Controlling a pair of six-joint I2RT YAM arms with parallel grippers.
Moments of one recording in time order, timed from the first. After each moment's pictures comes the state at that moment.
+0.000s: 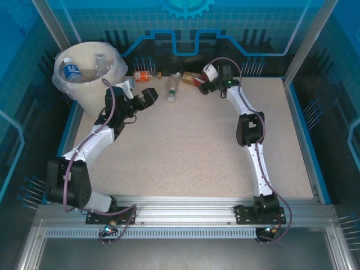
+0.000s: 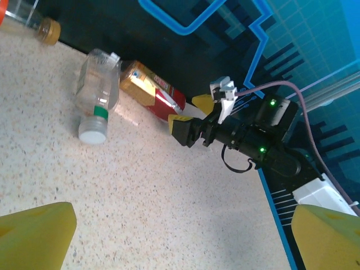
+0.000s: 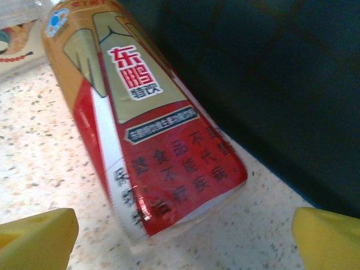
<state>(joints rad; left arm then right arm) -0.12 1.45 0.99 0.16 0.39 -0.71 0.17 2.80 2.62 -0.43 -0.24 -0.48</state>
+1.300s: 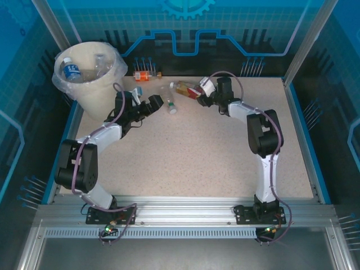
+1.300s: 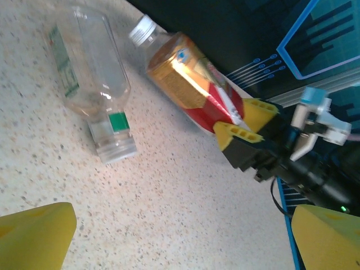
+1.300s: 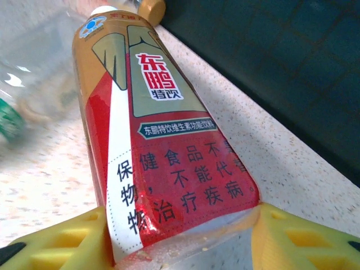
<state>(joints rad) -0.14 1.62 0.97 0.21 0.46 -0.80 0.27 2.15 1.51 0.13 -0.27 -0.42</state>
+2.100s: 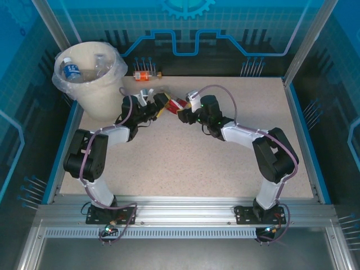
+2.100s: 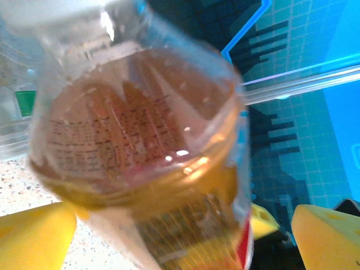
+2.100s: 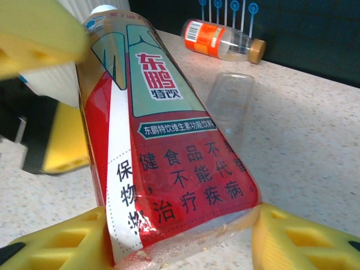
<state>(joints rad) -0.19 1.76 0.92 0.60 0.54 -1.09 0.54 1.80 1.12 0.28 -0.18 0.07</state>
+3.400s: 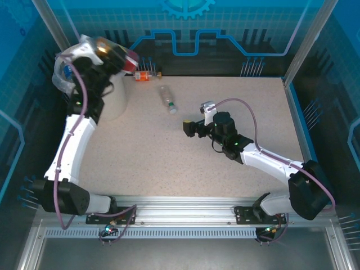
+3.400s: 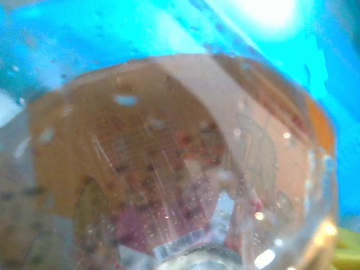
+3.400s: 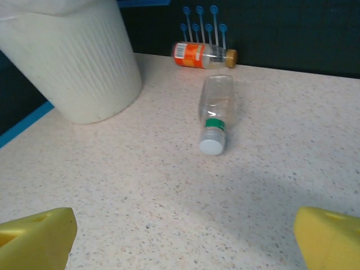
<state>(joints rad) 0.01 1.38 1.49 -0.06 0.07 -0.66 0.63 1.34 0.80 0.20 0.04 0.23</state>
